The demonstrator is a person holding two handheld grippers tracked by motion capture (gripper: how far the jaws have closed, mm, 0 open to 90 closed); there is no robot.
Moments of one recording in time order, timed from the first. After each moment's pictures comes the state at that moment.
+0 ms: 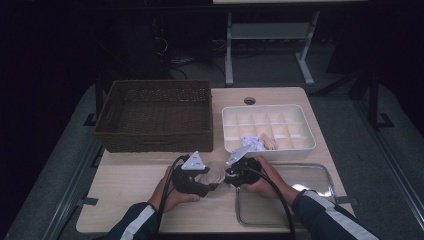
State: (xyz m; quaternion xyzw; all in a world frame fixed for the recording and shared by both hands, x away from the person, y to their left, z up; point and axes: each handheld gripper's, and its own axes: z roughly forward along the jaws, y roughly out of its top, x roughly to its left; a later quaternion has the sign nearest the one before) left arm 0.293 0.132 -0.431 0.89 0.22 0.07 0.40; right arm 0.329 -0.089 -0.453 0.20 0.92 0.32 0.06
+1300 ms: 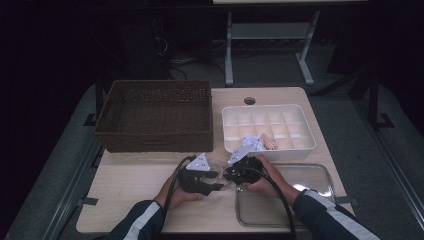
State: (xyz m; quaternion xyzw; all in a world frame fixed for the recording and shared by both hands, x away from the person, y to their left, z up) left arm 0.306 0.119 -0.450 0.89 0.19 0.03 0.42; right arm 0.327 -0.092 -0.446 0.21 0.92 0.34 0.07
